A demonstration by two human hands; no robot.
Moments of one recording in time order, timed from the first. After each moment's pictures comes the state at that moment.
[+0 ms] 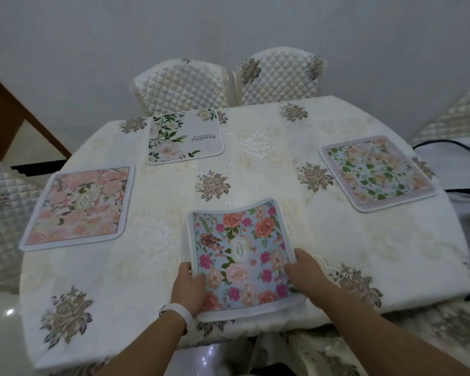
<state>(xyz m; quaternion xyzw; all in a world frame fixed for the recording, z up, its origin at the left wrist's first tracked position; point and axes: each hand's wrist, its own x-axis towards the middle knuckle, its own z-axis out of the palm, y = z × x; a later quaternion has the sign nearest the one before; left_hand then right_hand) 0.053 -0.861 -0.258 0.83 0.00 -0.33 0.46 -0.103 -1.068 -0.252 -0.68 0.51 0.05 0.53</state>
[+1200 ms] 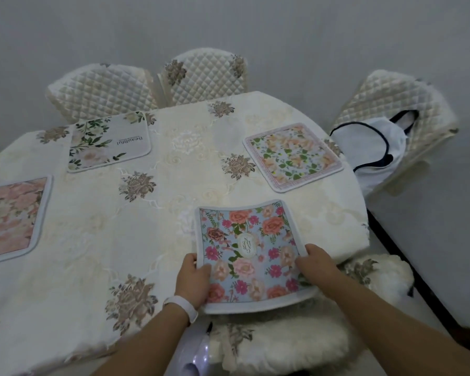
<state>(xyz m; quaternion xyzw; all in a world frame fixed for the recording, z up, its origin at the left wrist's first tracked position) -0.102 -0.983 -0.246 0.78 -0.05 -0.38 0.50 -0.297 -1.167 -0.244 -0.65 0.58 0.01 0.49</state>
